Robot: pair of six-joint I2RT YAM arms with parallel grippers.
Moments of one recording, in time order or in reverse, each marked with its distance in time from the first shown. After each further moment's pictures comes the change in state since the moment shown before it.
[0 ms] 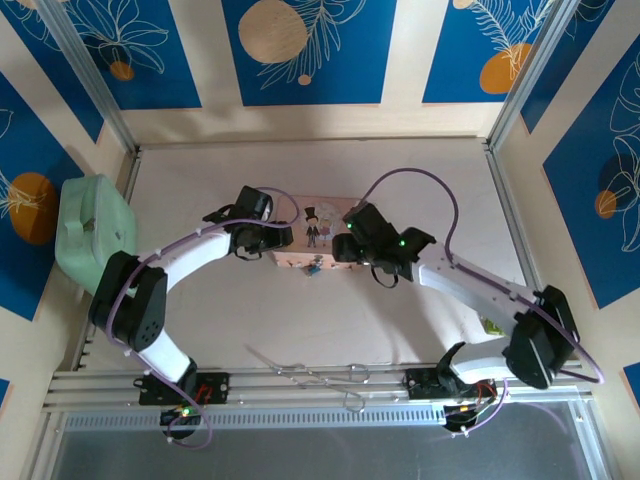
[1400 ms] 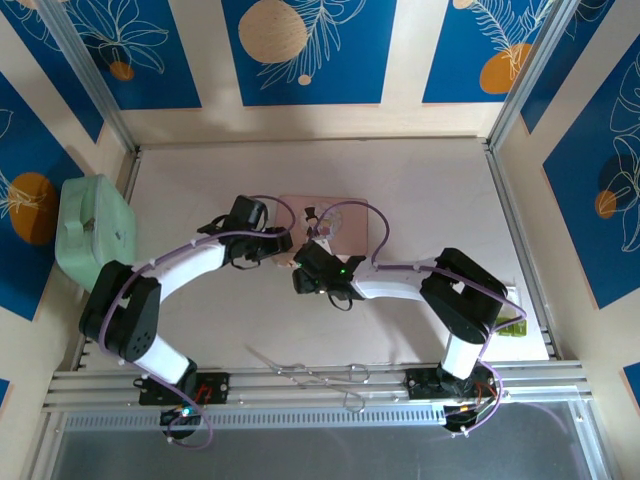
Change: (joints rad) left arm 0.000 -0.077 -0.128 0.115 0.079 -0.083; right arm 0.170 0.428 -0.082 0.436 -0.028 0.050
